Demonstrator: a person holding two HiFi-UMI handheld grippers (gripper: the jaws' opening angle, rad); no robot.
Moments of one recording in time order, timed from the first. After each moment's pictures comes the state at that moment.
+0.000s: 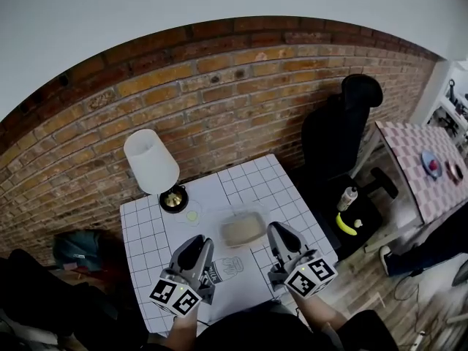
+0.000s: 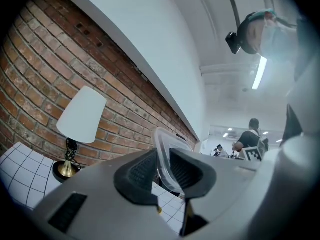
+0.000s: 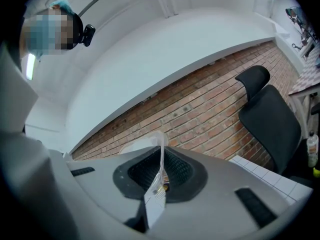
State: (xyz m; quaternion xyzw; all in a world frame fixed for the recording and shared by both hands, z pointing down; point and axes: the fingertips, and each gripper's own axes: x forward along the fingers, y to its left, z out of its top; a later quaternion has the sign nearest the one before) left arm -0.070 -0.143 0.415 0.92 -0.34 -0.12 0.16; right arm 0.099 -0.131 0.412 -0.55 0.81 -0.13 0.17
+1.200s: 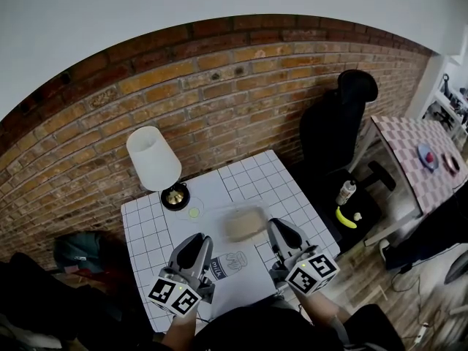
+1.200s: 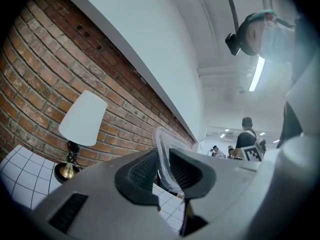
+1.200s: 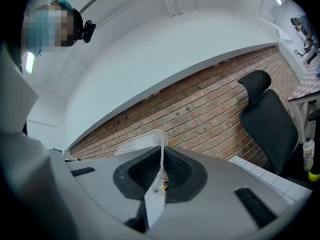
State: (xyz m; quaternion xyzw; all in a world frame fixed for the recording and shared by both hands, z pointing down) left arm -0.090 -0.132 0.408 0.93 -0.32 -0.12 0.15; right arm 0.078 -0.120 0.405 -0.56 0.80 -0.12 0.15
